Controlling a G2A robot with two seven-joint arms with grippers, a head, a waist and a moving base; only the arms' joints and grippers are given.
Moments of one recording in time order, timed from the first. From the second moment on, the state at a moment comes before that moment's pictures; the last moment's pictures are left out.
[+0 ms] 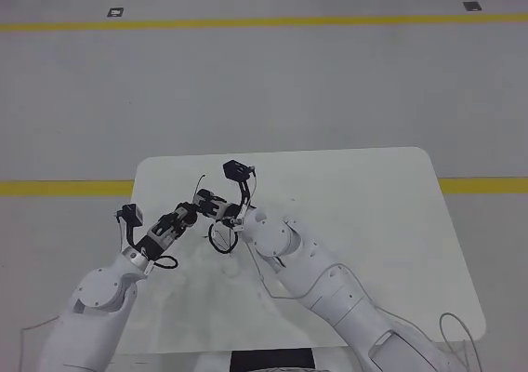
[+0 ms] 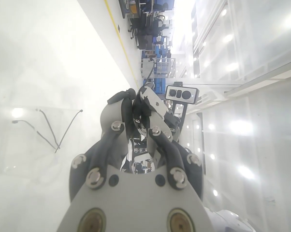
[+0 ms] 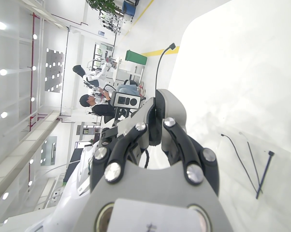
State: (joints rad) left arm 1.68 -1.12 -1.48 -1.57 -0.35 -0.25 -0.51; right arm -1.08 -1.66 0.83 -1.15 -0.35 -0.01 0.36
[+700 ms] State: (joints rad) left arm 1.67 -1.12 -1.47 -1.56 -0.35 -0.26 -0.49; right arm -1.07 -1.66 0.83 -1.13 -0.34 -0.02 0.38
